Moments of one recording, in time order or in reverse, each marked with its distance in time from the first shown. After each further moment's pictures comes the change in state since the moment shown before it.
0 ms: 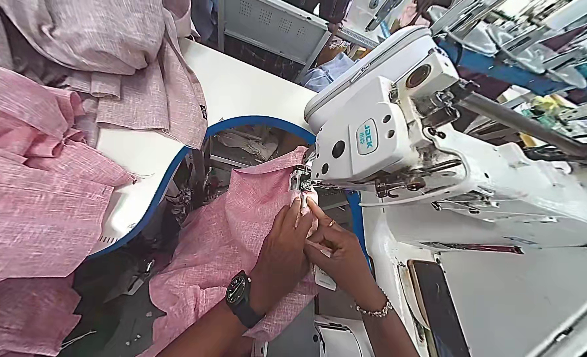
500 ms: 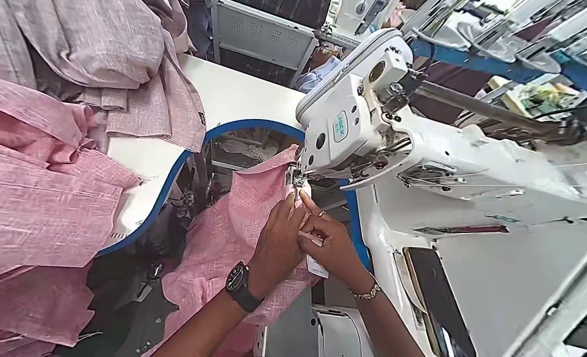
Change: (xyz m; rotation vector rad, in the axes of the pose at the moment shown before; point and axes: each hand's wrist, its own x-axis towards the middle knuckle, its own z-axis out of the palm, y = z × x) left_hand 0.001 0.001 -0.005 -0.015 -0.037 0.010; right_hand 0.000 0.001 0.004 0.023 -0.018 -0.004
